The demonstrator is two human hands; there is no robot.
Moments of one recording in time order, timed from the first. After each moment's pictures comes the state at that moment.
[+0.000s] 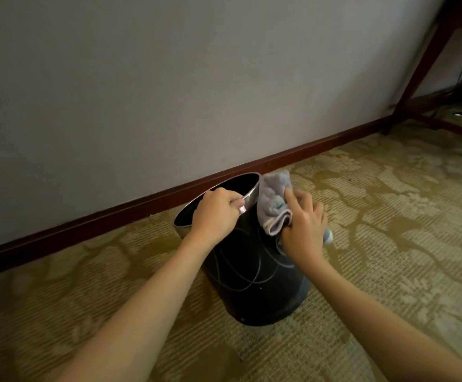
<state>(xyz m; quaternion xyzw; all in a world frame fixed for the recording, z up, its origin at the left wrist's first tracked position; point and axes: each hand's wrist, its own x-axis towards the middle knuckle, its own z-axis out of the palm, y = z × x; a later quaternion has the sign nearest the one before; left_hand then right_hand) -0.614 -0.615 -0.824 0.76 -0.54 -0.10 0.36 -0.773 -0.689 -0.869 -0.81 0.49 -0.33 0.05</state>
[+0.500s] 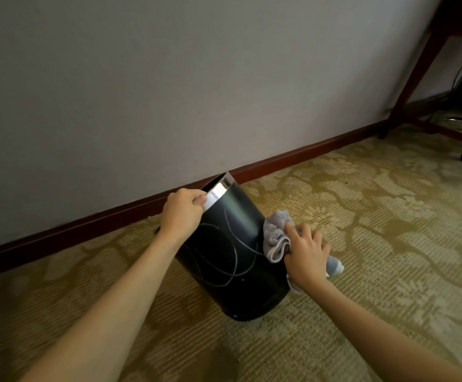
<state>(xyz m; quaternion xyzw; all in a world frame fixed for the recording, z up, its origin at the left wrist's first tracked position) -0.570 -0.599 -0.836 0.79 -0.48 -0.07 0.39 -0.798 -0.684 -0.910 -0.82 0.54 -0.16 0.03</state>
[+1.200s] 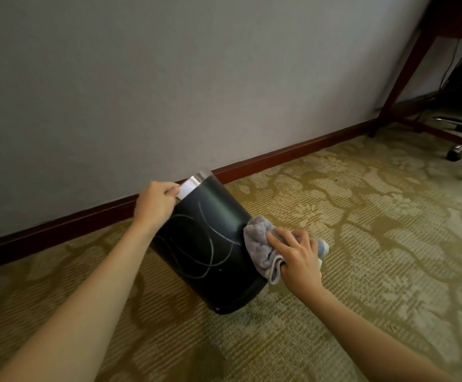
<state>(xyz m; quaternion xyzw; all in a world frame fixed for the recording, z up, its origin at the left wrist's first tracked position) -0.537 -0.610 -0.844 0.80 -0.42 -0.10 0.42 -0.827 -0.684 -0.925 -0.89 0.38 -0.25 0.00</state>
